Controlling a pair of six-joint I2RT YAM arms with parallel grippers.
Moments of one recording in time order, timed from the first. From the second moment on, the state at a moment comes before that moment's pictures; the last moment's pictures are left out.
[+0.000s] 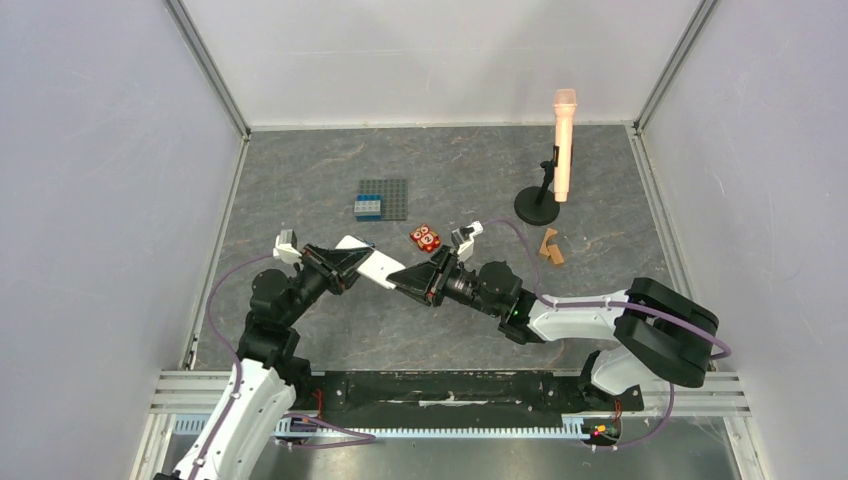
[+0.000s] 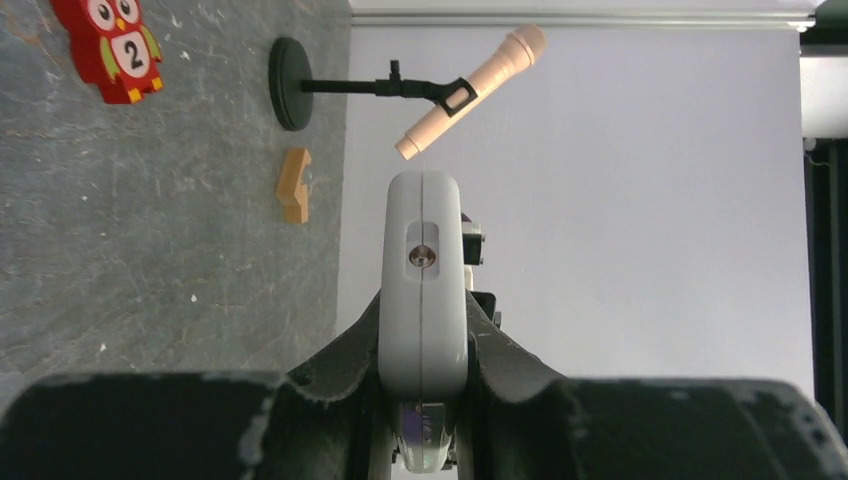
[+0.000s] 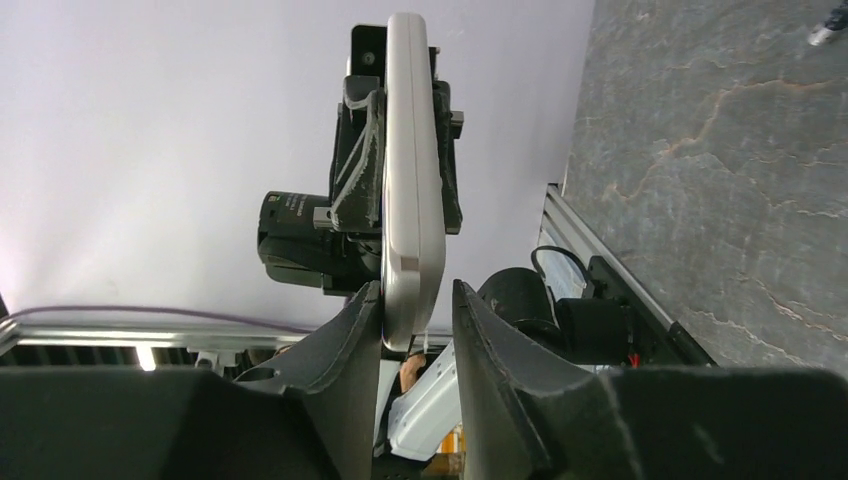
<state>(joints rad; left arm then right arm) -0.23 0.43 0.26 0.13 0.41 -1.50 1.04 1.46 0.54 0.97 -0.09 1.51</state>
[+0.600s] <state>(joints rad) -0.22 0.46 0.26 0.10 0.36 -1.43 1.04 1.45 0.53 0.90 -0.08 1.52</state>
